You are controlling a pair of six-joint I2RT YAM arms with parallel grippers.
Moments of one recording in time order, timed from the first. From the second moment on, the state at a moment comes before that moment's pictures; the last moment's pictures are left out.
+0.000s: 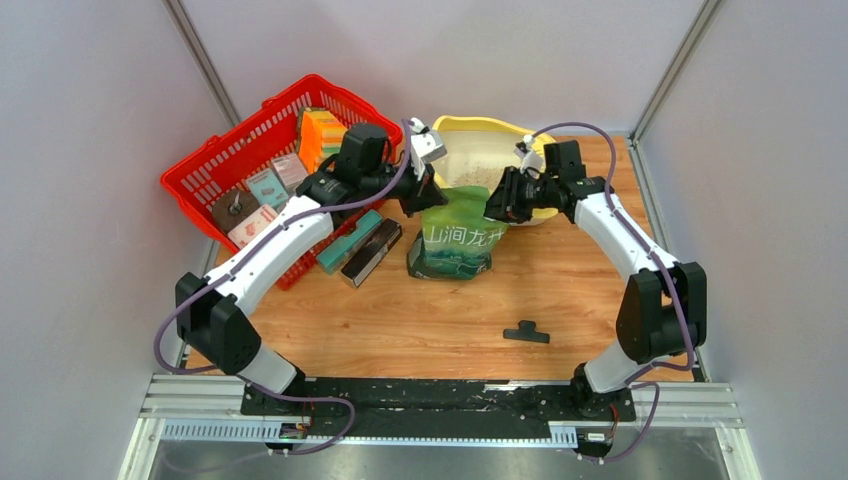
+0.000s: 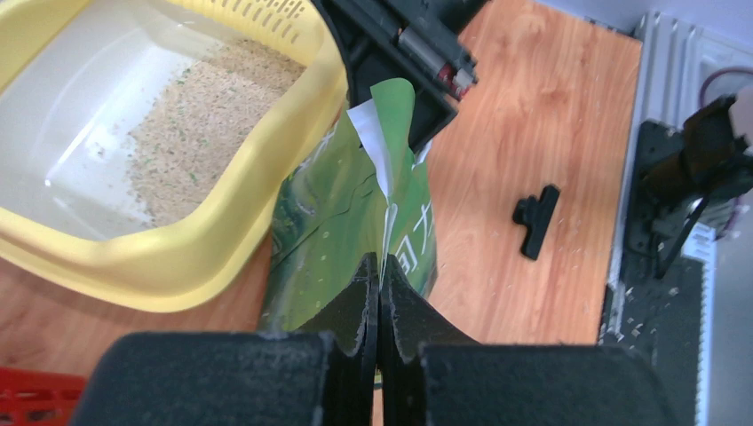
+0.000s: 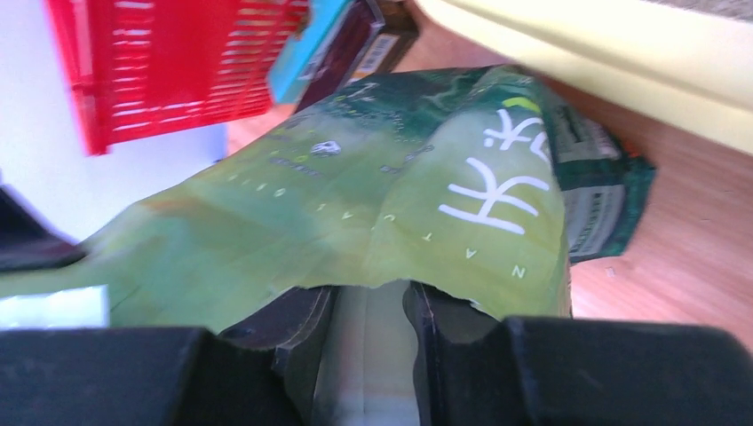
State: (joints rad) left arm -0.58 1.53 1.46 -0.37 0.66 0.17; right arm 0.23 1.58 1.27 -0.49 -0.71 0.50
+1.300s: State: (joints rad) left arm -0.60 1.31 1.37 -0.63 0.55 1.01; right arm -0.08 1.61 1.22 -0.32 -1.27 0.83
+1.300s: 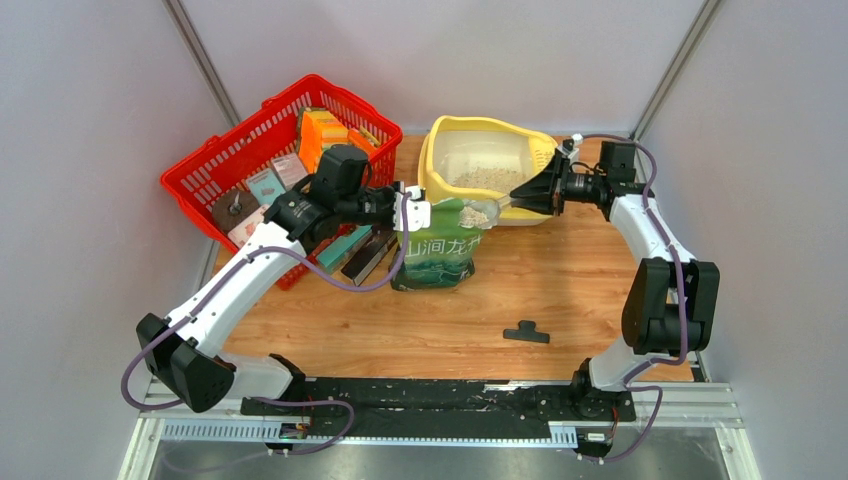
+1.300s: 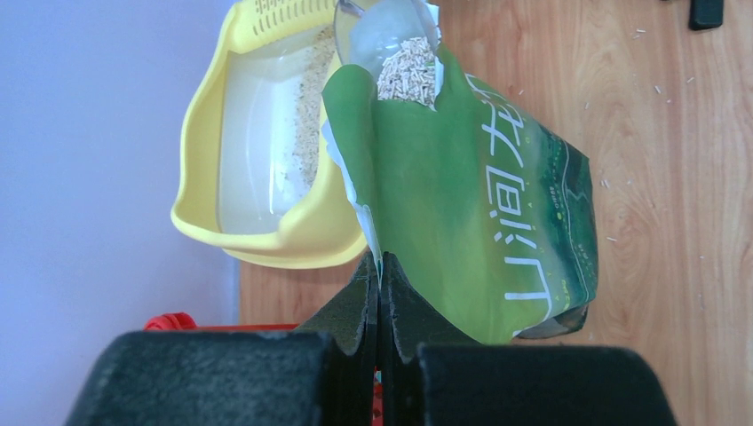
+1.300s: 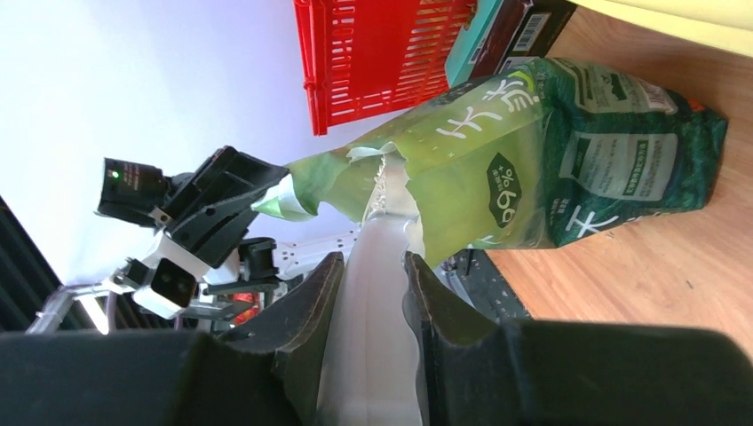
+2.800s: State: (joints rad) left arm -0.59 1.48 1.44 -0.42 0.37 0.91; right arm -0.17 1.70 1.31 -0.24 -1.30 0.88
